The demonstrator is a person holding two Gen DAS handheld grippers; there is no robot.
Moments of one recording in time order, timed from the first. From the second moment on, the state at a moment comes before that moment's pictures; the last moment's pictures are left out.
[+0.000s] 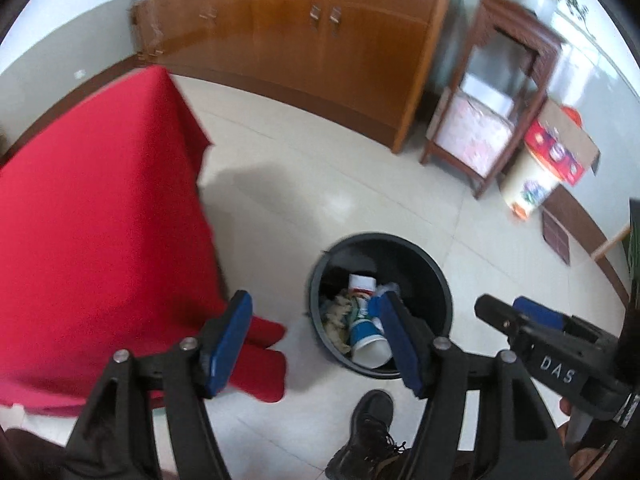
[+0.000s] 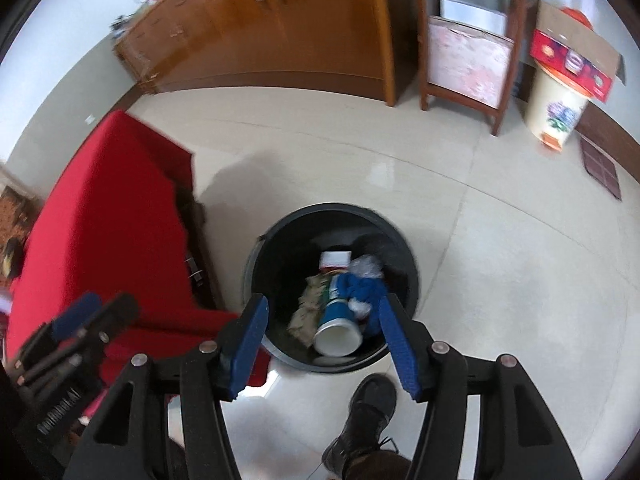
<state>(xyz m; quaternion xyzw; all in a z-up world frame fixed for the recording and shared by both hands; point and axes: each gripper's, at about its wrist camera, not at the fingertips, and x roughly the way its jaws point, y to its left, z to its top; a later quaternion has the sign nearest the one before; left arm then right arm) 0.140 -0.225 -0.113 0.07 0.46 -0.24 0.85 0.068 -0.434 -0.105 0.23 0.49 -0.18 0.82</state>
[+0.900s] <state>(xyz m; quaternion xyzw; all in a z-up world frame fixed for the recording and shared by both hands) 0.036 -0.005 -0.013 -0.01 0.35 -0.04 0.94 0.015 -0.191 0.038 0.09 0.40 -0.03 0.91</state>
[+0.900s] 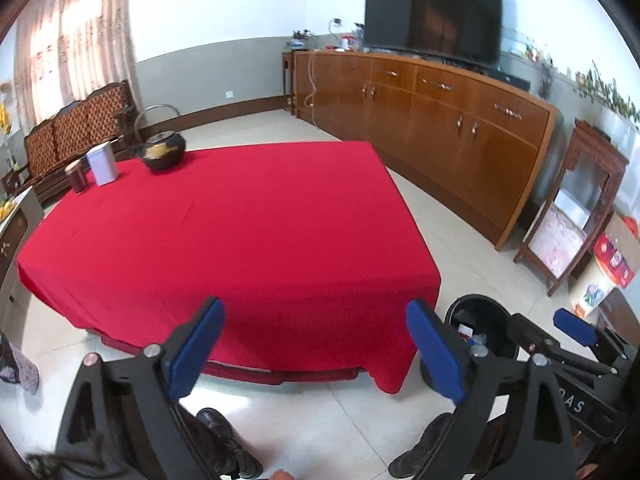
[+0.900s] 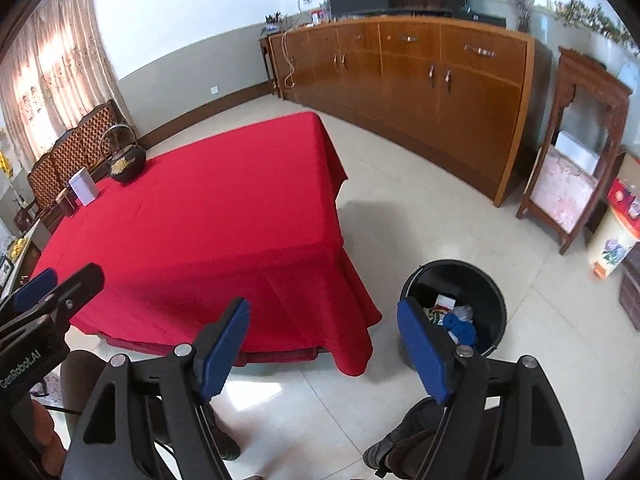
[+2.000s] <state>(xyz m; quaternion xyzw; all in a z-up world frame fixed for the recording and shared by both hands) 0.011 0.000 0.002 0.01 0.32 -0.06 0.95 -0.011 -0.183 0.070 0.10 0.36 -0.05 0.93</state>
